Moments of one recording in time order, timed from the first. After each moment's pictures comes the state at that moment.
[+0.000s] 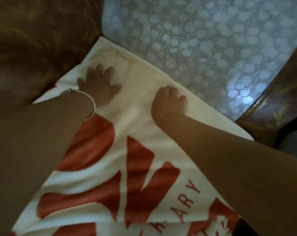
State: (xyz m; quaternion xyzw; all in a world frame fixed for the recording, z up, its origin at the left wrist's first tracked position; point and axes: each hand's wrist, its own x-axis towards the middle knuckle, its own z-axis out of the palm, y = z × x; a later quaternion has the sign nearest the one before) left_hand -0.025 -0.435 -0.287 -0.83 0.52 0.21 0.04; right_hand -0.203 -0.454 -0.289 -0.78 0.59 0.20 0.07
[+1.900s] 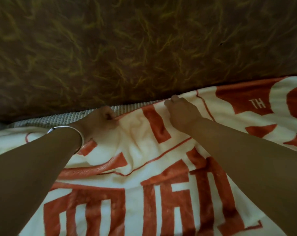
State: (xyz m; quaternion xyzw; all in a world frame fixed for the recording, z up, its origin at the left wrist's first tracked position) left_hand 0.188 0.289 -0.209 -0.89 0.08 0.32 -0.30; right_hand 0.109 0.066 -0.223 -0.98 0.08 0.17 0.08
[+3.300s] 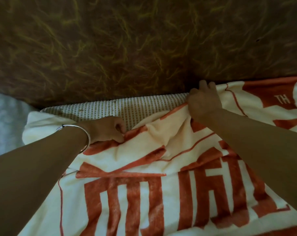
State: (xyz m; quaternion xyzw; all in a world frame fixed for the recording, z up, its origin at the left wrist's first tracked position) left_hand 0.186 0.390 -0.190 -0.84 0.15 0.49 -0.20; right_hand 0.120 0.140 -0.192 -0.97 0.06 0.16 -0.16
